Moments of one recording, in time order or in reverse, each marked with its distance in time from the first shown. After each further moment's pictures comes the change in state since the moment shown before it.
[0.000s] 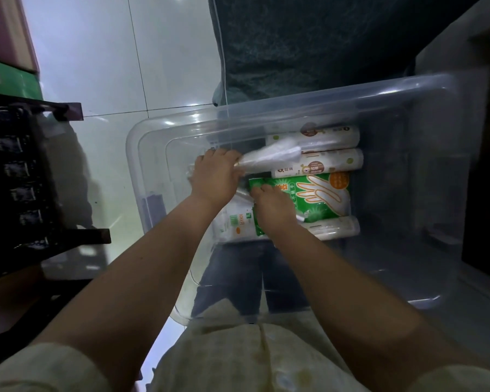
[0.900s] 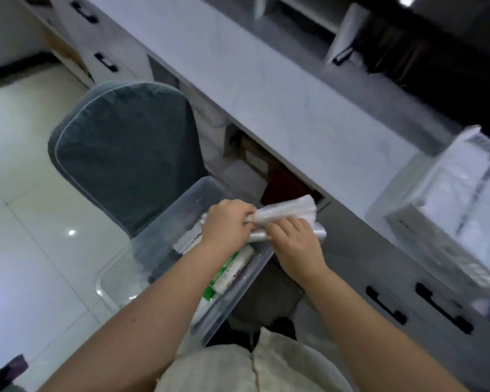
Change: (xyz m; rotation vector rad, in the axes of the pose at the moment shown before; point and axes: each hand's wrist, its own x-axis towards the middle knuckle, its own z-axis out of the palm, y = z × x) left_hand -0.195 0.257 -0.206 -0.061 0.021 0.895; right_hand -0.364 -0.017 -0.201 -0.167 1.021 0.304
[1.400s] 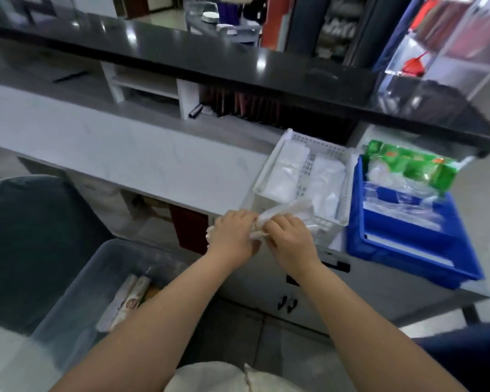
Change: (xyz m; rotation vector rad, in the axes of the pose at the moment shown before) left_hand -0.025 0.246 0.076 0.199 -0.091 0.533; right_hand -0.156 0.093 -0.160 -0.162 0.300 0.341
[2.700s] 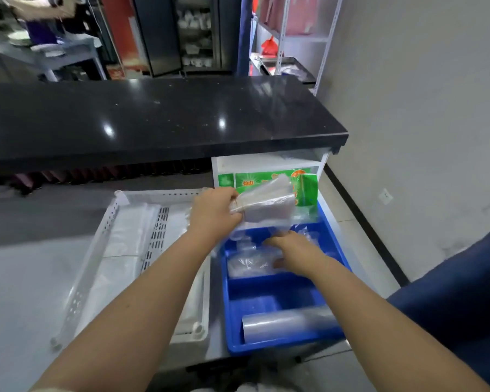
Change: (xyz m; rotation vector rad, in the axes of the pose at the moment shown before) left_hand 0.348 0.252 0.112 -0.122 -0.016 0.328; right_hand -0.058 0.398 -0.077 -0.030 -0.631 0.707
